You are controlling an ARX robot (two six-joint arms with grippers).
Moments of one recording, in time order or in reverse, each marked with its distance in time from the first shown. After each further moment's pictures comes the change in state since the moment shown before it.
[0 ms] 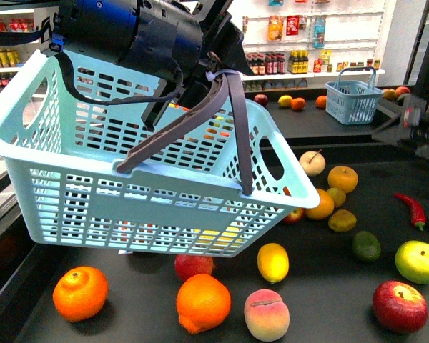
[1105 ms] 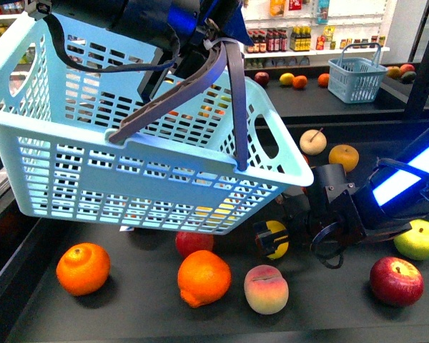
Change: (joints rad) left arm 0.000 0.000 0.000 0.000 0.000 -0.001; right arm 0.331 0.758 0.830 -0.216 0.253 -0.267
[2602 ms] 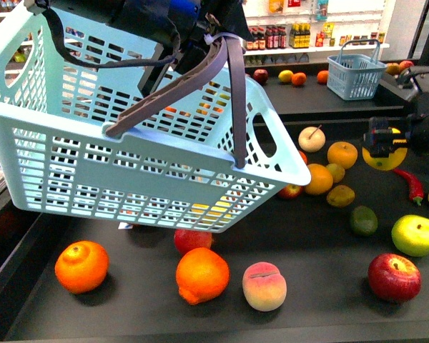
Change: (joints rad) left arm 0.000 0.000 0.000 0.000 0.001 0.000; right arm -0.261 -0.687 -0.541 0.166 -0.045 0.122
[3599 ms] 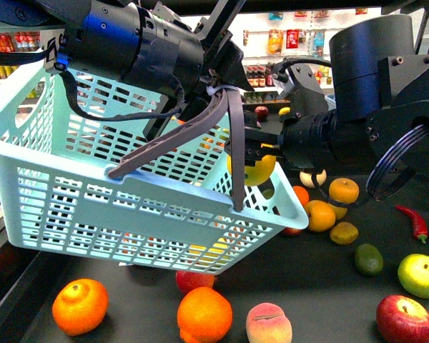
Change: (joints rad) left arm 0.000 0.000 0.000 0.000 0.003 -0.001; right arm 0.378 -0.158 -0.119 0.068 -0.040 0.247
